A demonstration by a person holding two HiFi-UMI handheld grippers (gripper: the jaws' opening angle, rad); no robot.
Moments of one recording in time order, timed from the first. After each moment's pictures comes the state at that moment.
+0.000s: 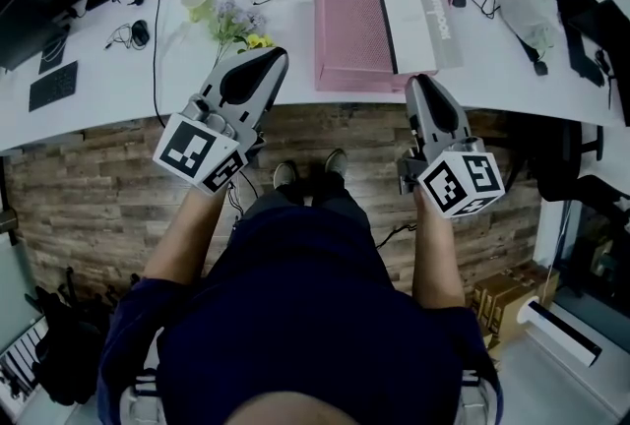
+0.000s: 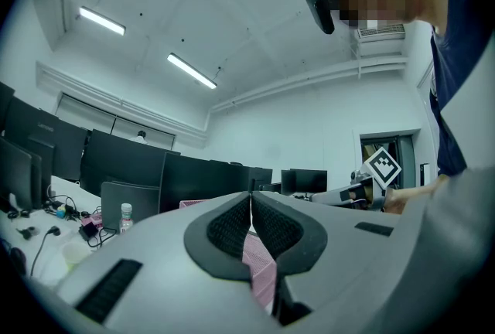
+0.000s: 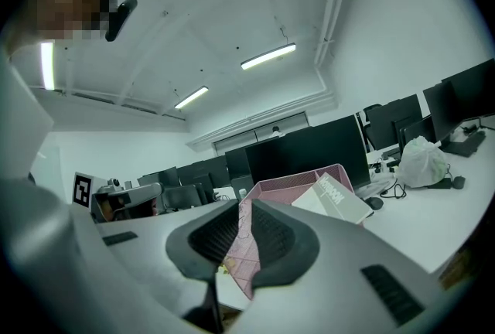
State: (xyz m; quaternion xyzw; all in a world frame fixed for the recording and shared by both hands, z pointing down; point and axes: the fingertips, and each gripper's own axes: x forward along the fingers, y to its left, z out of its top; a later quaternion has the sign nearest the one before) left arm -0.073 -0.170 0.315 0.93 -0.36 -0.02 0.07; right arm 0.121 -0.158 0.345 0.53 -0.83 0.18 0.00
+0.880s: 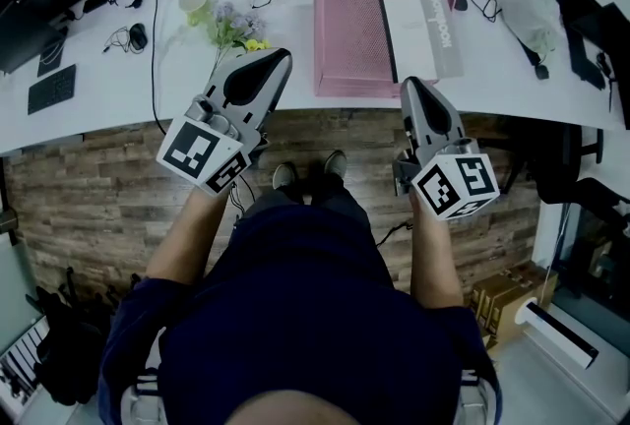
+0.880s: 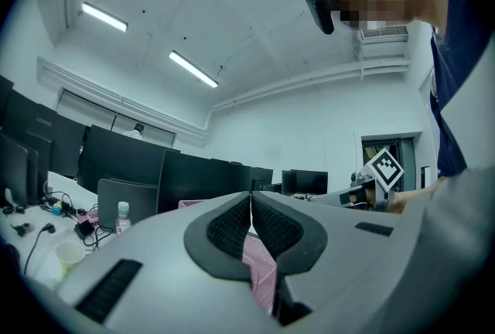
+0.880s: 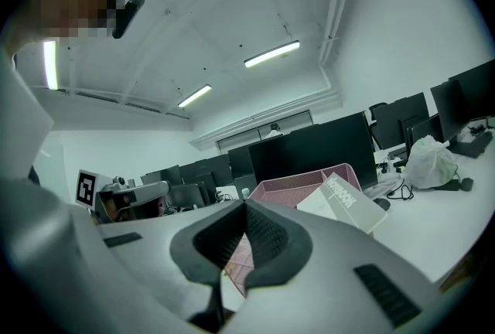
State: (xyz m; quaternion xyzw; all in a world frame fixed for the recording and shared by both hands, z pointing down) left arm -0.067 -0.188 0.319 0.93 -0.36 -0.02 0.08; right arm 0.110 -0.174 0.348 0.52 -0.84 0.18 0.01
